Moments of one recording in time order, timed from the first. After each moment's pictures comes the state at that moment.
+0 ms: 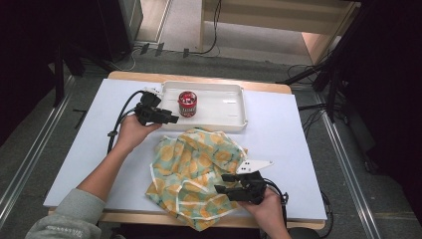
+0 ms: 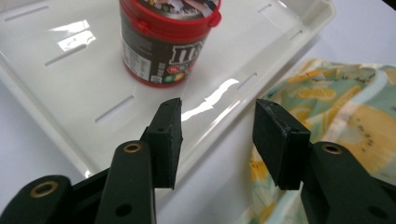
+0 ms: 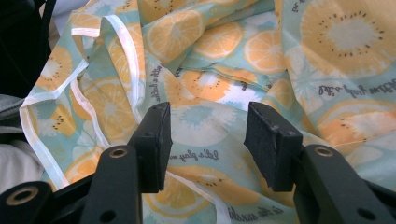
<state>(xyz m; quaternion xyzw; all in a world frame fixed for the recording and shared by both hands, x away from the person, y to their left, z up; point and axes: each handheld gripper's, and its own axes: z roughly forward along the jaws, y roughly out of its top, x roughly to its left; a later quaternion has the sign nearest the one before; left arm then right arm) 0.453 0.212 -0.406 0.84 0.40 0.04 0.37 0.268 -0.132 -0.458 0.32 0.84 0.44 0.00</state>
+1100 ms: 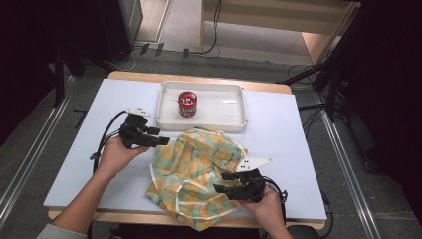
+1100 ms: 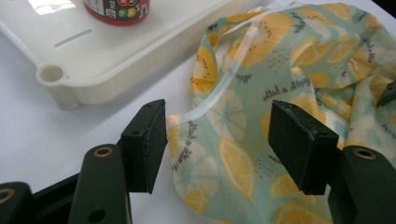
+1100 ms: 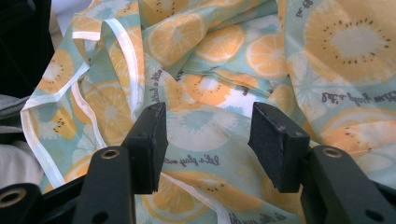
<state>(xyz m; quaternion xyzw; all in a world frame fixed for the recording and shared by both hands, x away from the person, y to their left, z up) 0.376 0.236 -0.404 0.84 0.39 0.03 0.39 0.274 -0.130 -0.457 0.31 0.84 0.44 -0.01</state>
